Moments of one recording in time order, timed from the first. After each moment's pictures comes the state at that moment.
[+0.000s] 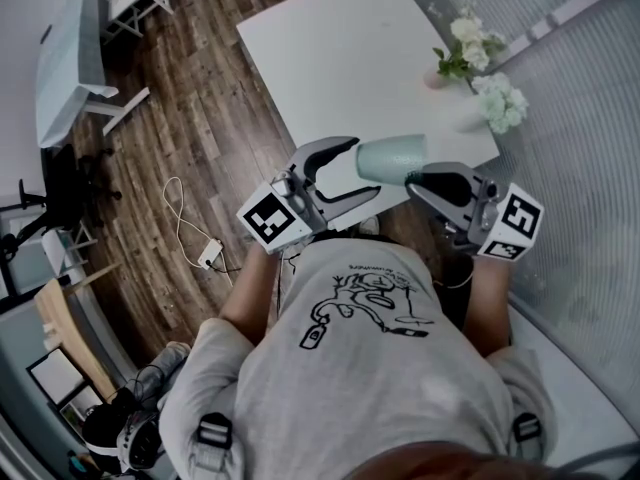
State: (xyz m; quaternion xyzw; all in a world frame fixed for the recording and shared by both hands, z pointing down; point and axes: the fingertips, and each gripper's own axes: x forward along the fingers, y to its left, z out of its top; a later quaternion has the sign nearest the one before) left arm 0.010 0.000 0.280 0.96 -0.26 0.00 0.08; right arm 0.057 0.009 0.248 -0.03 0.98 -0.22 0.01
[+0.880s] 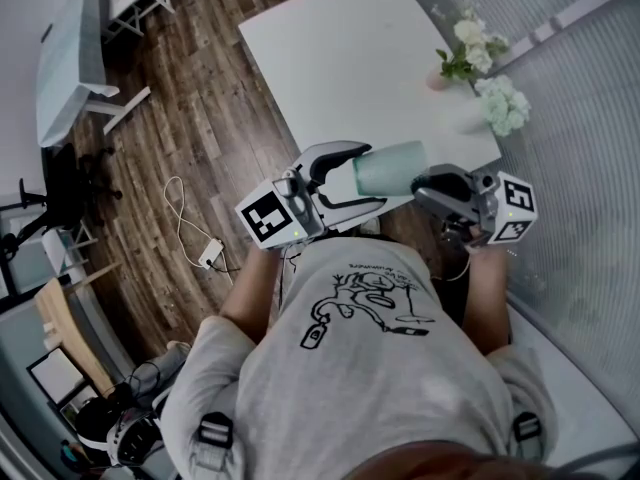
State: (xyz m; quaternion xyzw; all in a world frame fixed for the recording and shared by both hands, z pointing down) left arm 0.018 0.009 0.264 0.98 -0.19 -0.05 0.07; right arm 0.064 0.008 0.245 0.07 0.92 -0.35 0.14
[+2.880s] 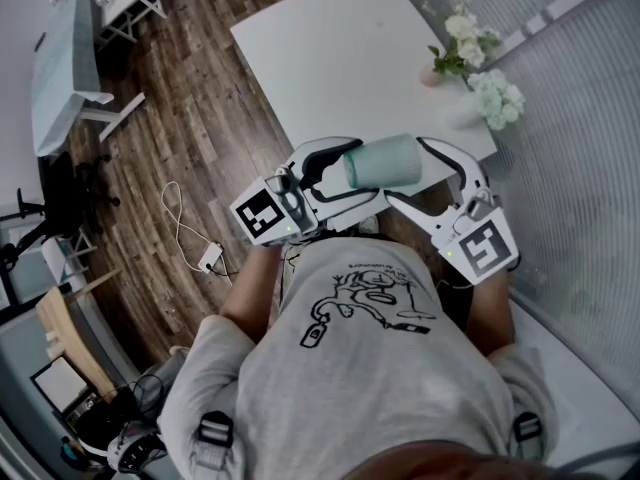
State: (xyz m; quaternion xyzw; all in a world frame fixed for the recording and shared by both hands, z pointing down) left arm 0.011 0.000 0.265 0.97 -0.20 -0.08 0.08; right arm 0.045 -0.007 0.271 -0.16 0.96 0.06 -0.22
